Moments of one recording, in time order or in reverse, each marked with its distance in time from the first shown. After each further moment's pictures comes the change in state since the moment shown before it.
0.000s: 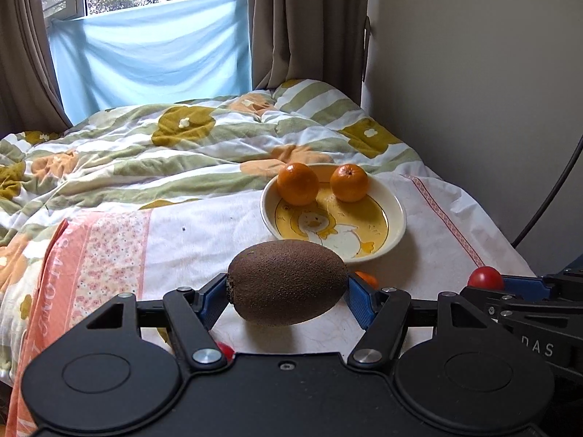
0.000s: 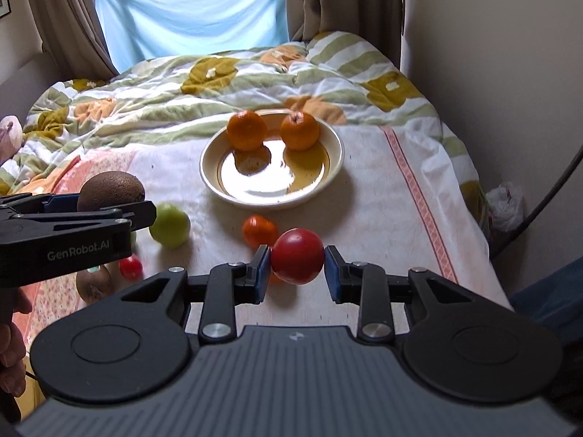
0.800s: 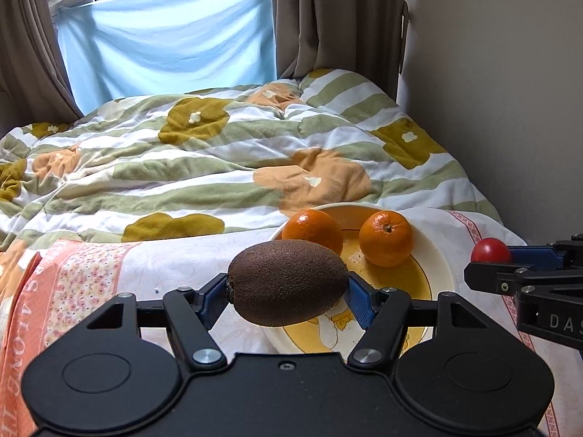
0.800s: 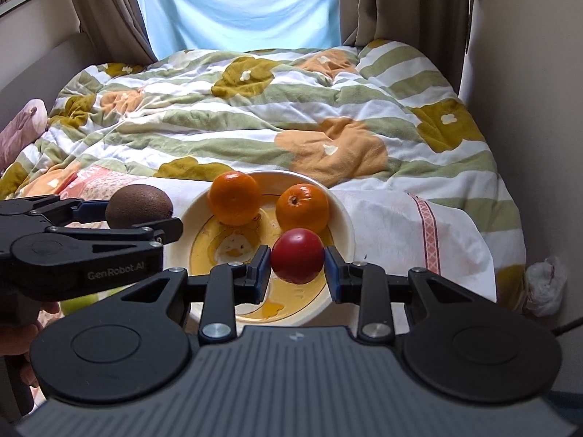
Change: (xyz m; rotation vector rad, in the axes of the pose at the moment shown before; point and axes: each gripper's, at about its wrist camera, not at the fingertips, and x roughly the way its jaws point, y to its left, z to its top) left arm 0.128 -0.018 0.078 -0.039 0.068 0.097; right arm 0.123 -0.047 0.122 -0.146 0.042 0.162
